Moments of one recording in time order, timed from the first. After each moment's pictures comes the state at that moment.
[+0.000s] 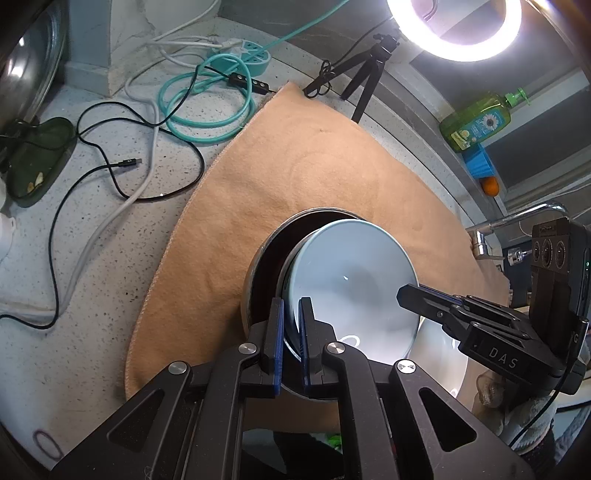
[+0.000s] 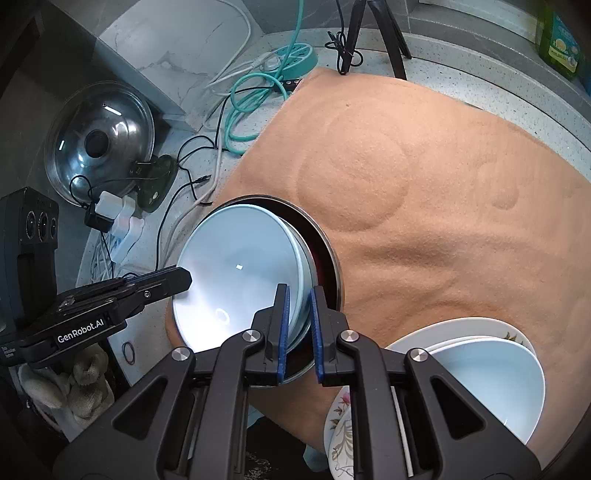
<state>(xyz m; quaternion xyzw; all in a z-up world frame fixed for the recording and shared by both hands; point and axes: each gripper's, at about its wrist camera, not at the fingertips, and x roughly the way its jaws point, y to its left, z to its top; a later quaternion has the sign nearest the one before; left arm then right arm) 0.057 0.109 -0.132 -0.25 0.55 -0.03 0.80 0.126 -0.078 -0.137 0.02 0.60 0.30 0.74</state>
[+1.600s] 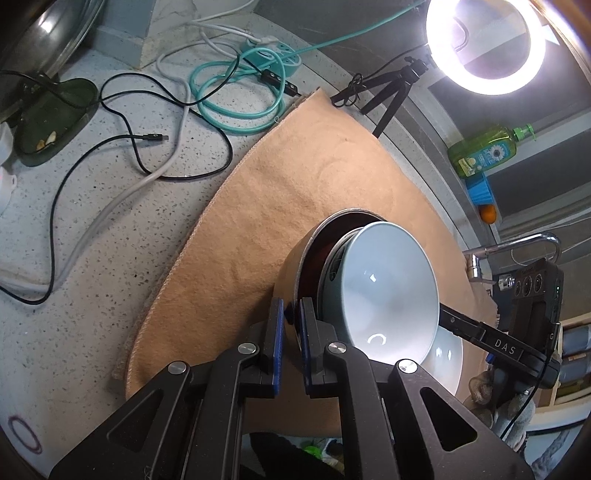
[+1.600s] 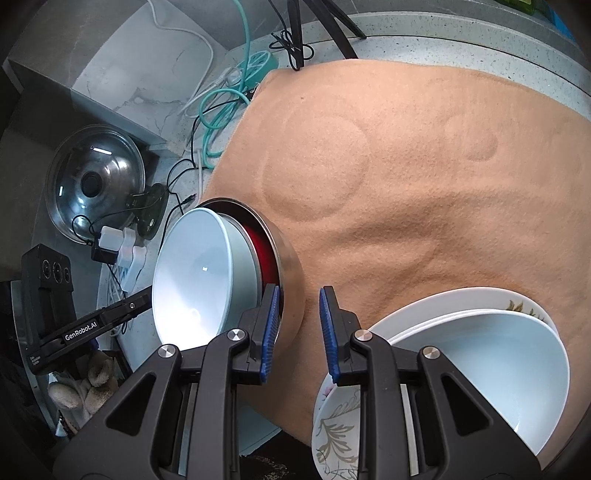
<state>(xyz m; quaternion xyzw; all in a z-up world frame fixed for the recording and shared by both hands) 0.040 0.136 -0.150 -0.31 0.53 -0.01 0.79 0.131 -0.121 -0.161 0.11 0.61 0.27 0.74</state>
